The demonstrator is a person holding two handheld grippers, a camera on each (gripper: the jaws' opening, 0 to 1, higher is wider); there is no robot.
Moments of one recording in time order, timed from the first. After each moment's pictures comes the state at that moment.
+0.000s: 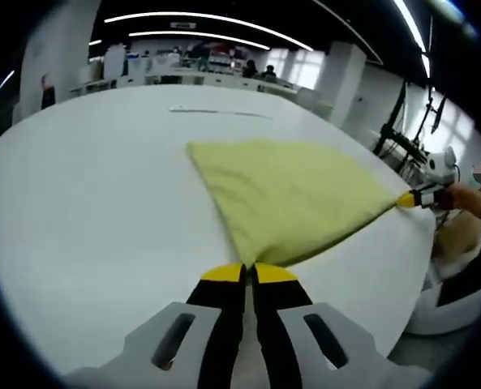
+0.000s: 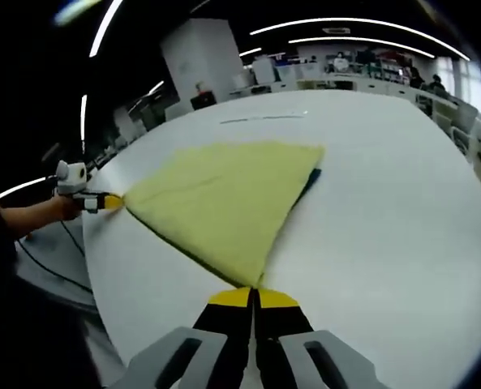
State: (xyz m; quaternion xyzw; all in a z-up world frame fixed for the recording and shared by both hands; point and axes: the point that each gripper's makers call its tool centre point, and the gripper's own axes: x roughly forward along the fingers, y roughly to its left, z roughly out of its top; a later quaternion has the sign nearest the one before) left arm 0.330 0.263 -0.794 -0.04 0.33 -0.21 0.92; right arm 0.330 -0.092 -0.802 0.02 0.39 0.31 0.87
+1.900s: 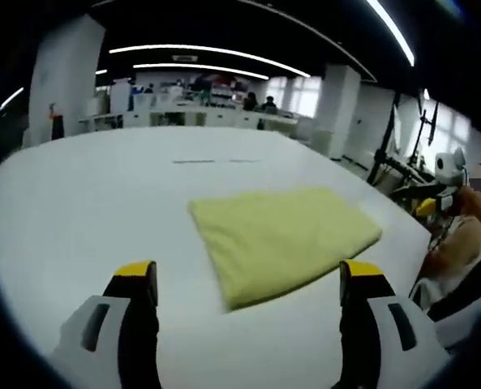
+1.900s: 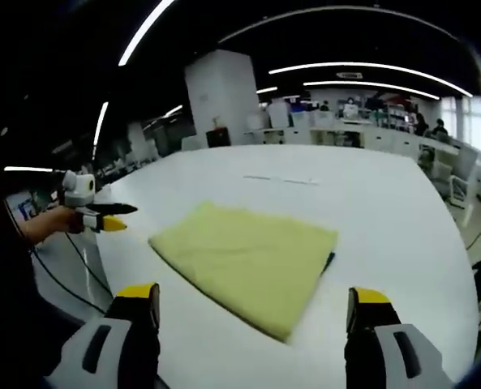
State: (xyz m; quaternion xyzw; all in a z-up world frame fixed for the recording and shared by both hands) left arm 0.323 0.261 -0.714 -0.04 0.24 -0.21 0.95; right arm 0.321 -0.061 -0.699 -0.01 0.27 0.33 0.90
